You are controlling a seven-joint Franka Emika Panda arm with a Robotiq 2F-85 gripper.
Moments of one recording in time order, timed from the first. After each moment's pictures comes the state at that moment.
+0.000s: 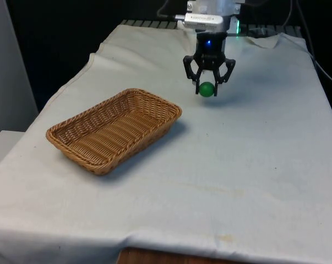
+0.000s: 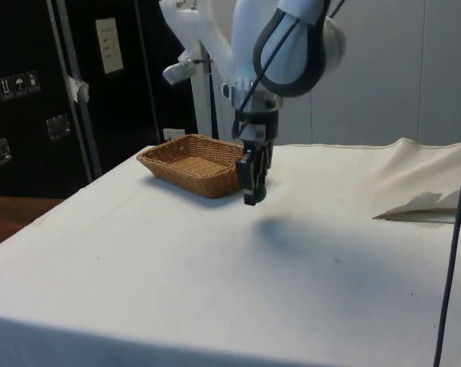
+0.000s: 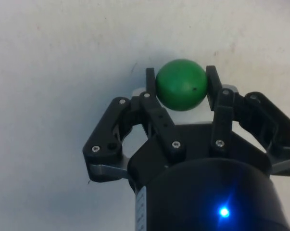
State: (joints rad) arm 0.46 0.20 -0.43 -2.59 0.21 2.89 -0.11
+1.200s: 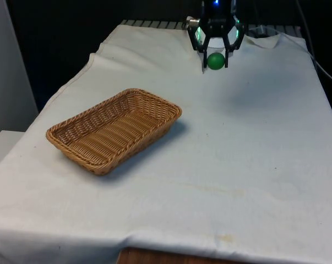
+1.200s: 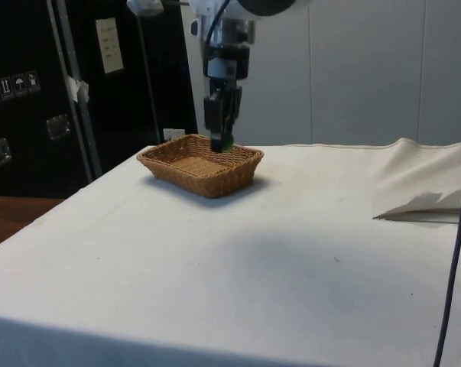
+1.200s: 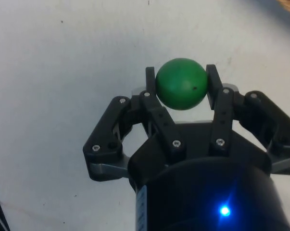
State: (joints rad) arm 0.45 0.00 -0.44 -2.47 0.09 2.63 -0.11
